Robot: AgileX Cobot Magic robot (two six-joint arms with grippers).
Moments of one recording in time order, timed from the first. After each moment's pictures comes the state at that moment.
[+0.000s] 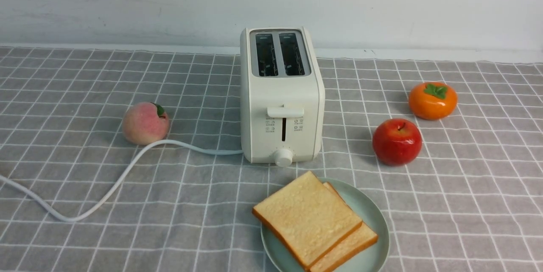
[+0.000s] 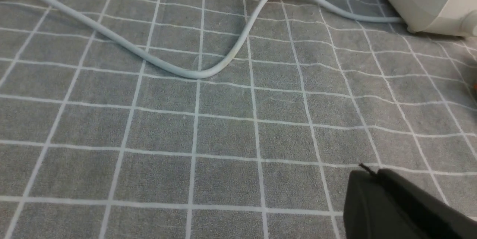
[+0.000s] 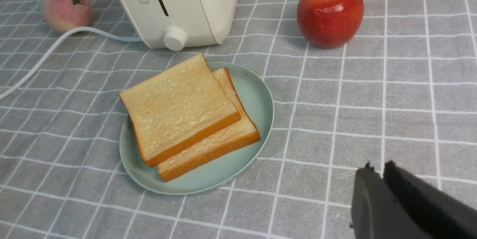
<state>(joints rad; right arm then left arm) 0.22 0.28 -0.42 0.22 0.67 0.02 -0.14 -0.01 0.03 -0.04 0.41 -0.25</state>
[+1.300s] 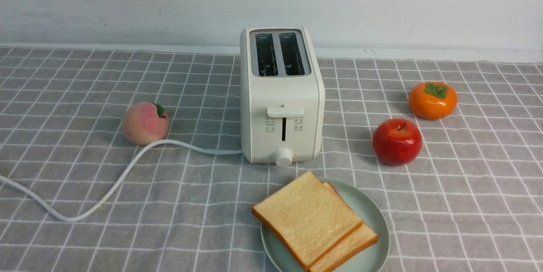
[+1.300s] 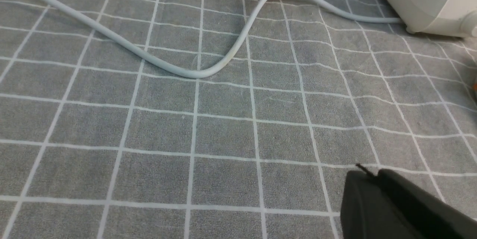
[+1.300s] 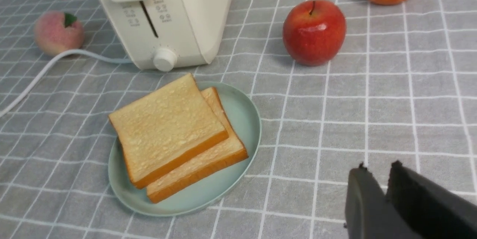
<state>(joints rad) 0.14 0.22 -0.42 0.21 0.67 0.02 -0.14 -0.01 0.03 -0.04 0.41 -0.25</state>
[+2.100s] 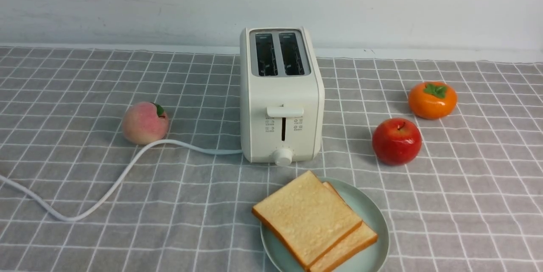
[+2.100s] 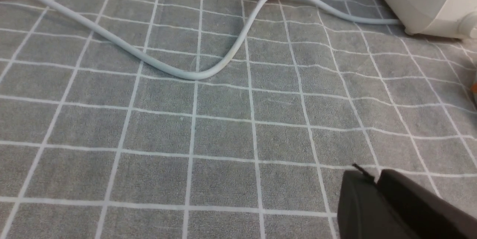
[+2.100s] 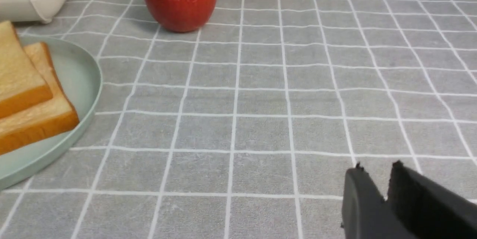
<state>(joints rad) -0.03 -0.01 0.01 0.03 0.42 -0.06 -0.14 -0.01 0.03 -0.04 0.40 -0.25</state>
